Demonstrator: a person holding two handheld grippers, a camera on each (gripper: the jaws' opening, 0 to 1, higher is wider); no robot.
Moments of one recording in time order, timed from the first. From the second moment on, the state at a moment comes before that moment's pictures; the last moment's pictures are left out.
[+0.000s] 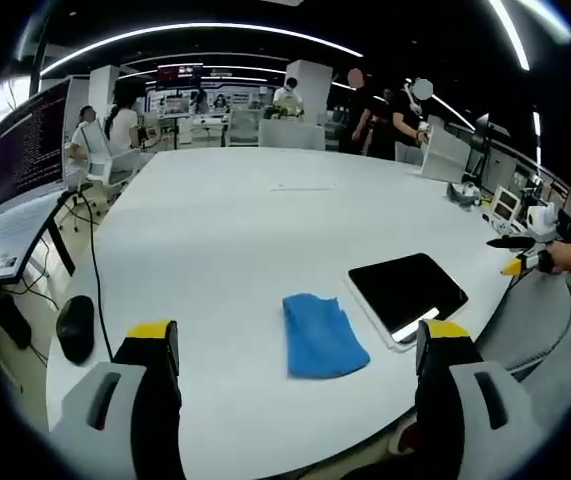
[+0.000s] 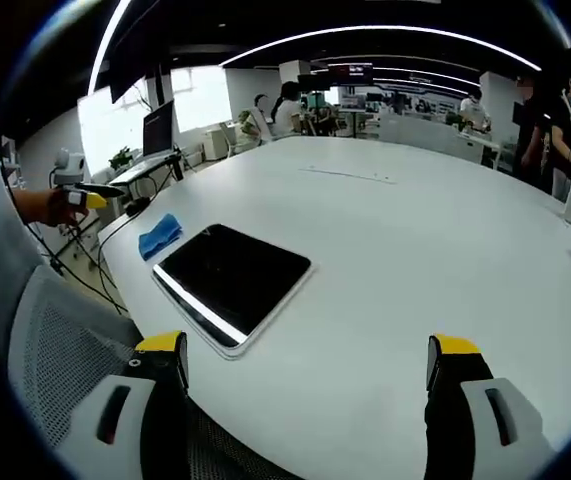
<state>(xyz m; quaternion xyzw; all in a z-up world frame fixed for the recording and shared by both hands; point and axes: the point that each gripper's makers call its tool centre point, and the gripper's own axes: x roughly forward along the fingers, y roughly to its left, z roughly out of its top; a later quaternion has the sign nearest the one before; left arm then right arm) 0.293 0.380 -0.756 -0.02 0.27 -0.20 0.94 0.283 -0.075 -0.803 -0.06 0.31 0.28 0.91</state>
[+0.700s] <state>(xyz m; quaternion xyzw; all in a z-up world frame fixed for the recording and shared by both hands) 0.289 0.376 -0.761 -0.02 0.27 -0.19 0.94 0.284 -0.081 -0.807 -0.07 0.32 0.26 0.91</state>
